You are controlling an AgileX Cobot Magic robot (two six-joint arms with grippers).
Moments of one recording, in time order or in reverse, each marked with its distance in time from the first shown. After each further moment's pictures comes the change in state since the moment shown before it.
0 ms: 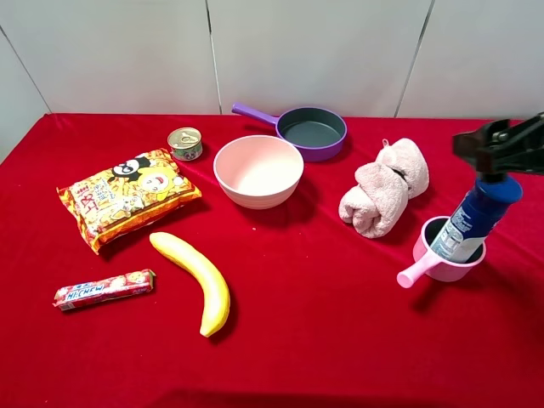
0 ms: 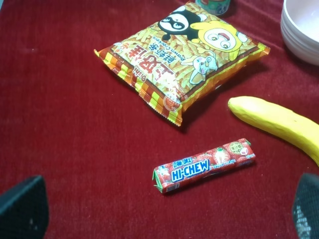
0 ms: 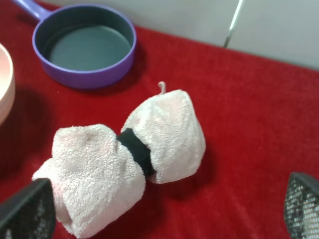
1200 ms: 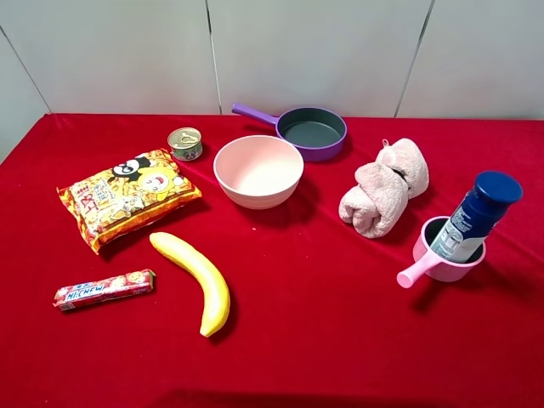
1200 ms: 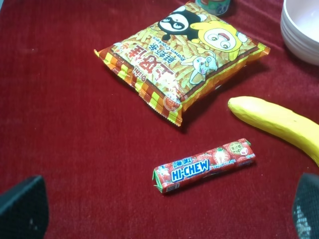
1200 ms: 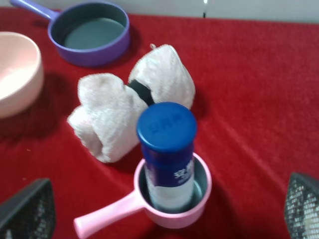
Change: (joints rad) left arm 0.000 0.000 0.000 0.000 0.000 0.000; right arm 0.000 -0.605 -0.003 0.194 0.582 -0.036
